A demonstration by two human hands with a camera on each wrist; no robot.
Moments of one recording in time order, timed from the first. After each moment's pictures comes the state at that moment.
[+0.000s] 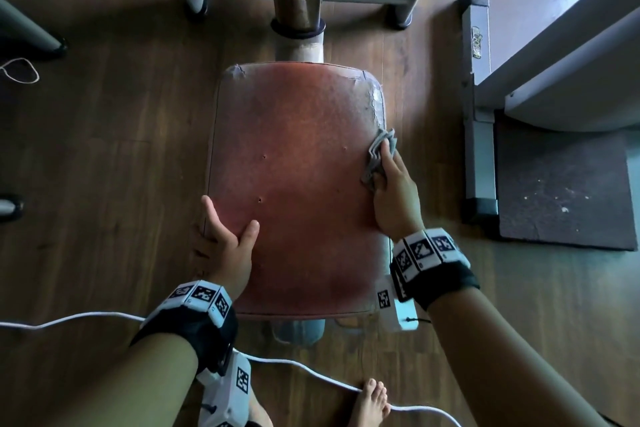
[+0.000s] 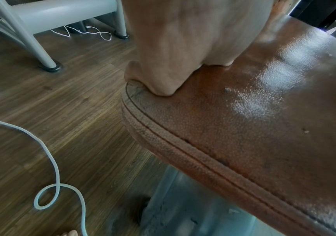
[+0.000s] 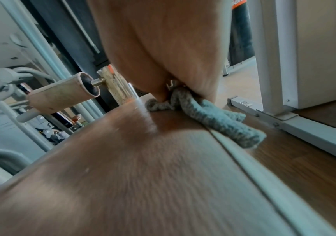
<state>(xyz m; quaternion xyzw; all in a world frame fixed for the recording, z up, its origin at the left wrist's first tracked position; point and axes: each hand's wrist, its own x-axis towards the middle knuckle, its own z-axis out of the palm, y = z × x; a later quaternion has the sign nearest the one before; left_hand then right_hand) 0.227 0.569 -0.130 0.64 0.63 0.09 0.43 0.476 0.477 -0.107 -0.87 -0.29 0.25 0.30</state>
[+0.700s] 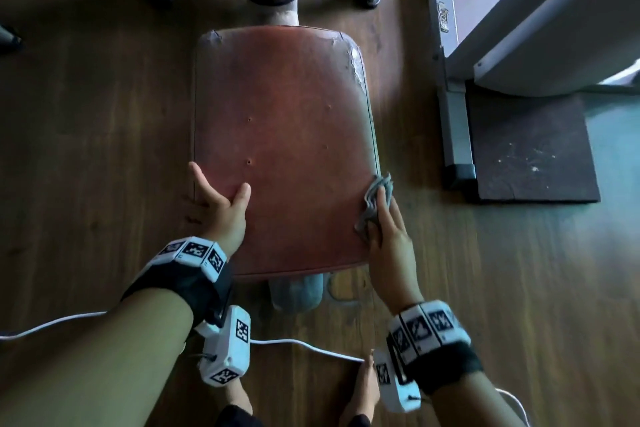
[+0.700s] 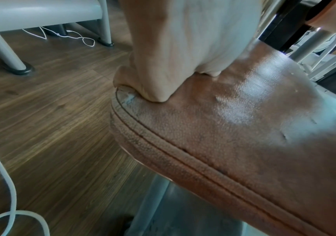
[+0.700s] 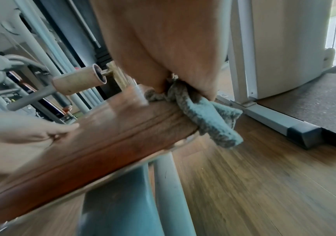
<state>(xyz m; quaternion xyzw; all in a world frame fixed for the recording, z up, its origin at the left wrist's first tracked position) 0.231 0.569 -0.120 0.63 0.62 0.06 0.46 0.363 0.364 -0.103 -0.88 -0.23 0.23 0.35</state>
